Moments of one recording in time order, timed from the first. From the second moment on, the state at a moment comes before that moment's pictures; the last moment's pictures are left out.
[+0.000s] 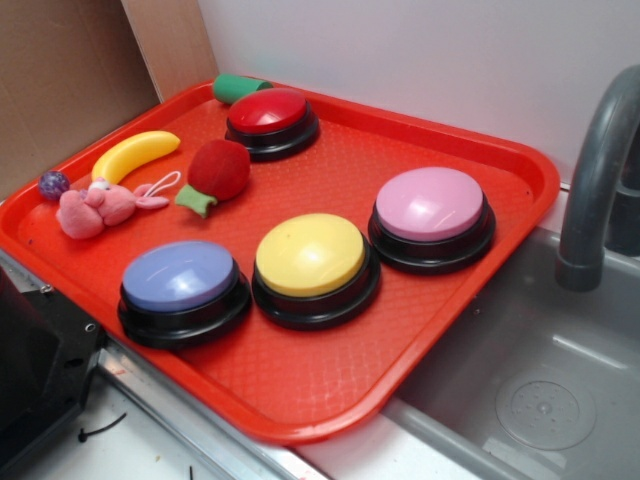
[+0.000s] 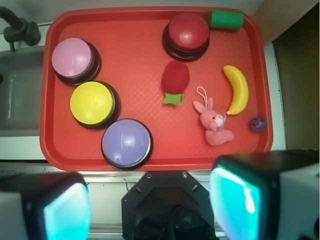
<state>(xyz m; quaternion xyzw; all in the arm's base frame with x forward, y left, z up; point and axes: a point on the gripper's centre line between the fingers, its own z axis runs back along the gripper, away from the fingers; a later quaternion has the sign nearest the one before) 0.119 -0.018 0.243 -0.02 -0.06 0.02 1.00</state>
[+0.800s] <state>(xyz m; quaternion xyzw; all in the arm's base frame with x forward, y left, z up) 0.209 -0.117 0.195 0.05 -0.08 -0.19 0.98</state>
